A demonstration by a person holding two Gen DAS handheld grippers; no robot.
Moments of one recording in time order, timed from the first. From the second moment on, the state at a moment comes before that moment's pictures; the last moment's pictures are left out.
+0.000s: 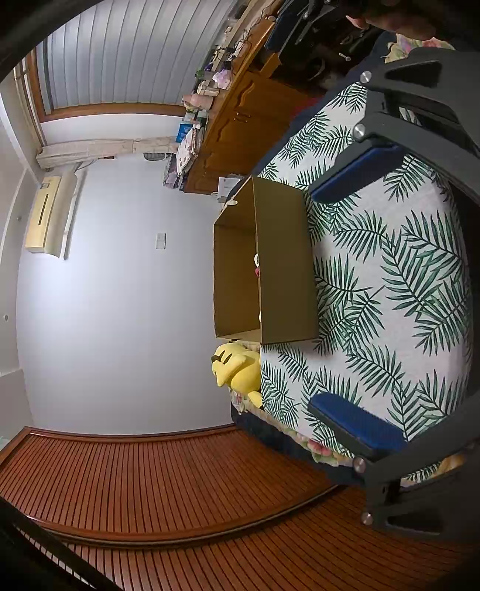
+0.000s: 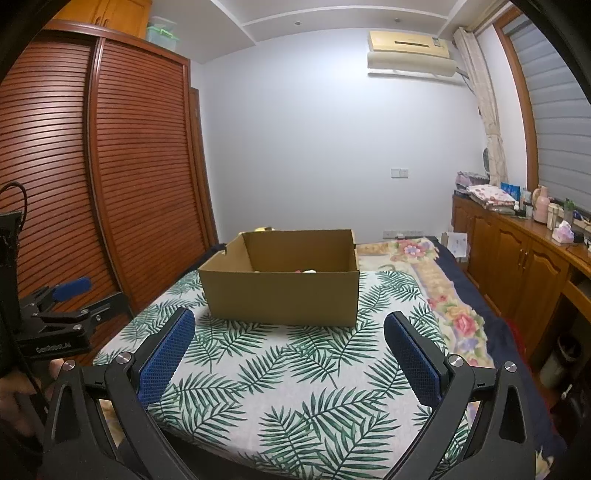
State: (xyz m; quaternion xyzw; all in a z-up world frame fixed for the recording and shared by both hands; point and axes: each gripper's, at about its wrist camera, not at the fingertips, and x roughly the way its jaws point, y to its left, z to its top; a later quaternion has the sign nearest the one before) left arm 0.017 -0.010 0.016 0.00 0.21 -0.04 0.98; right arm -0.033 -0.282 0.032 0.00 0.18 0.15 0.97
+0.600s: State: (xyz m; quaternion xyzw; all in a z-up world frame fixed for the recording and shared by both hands) left arm 0.014 -0.007 0.017 -0.01 0.21 -0.04 0.98; right arm -0.033 -0.283 0.032 0.00 0.18 0.15 0.97
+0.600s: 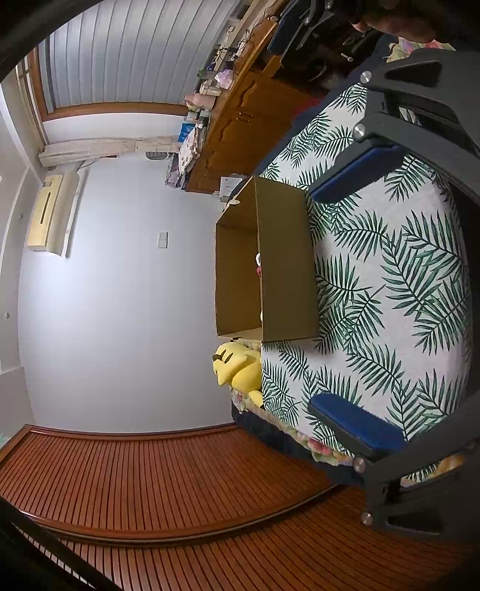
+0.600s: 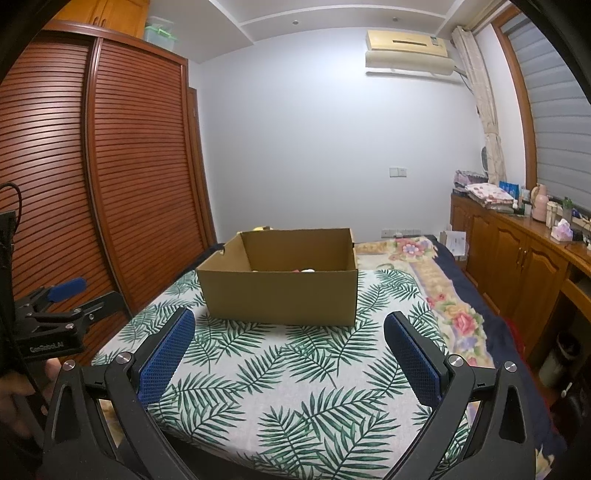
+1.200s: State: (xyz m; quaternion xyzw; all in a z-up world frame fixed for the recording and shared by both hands) left arm 0.012 -0.007 0.018 -0.01 0.21 -0.04 0.98; right arm -0.033 -0.283 0.032 0.00 0.18 0.15 0.97
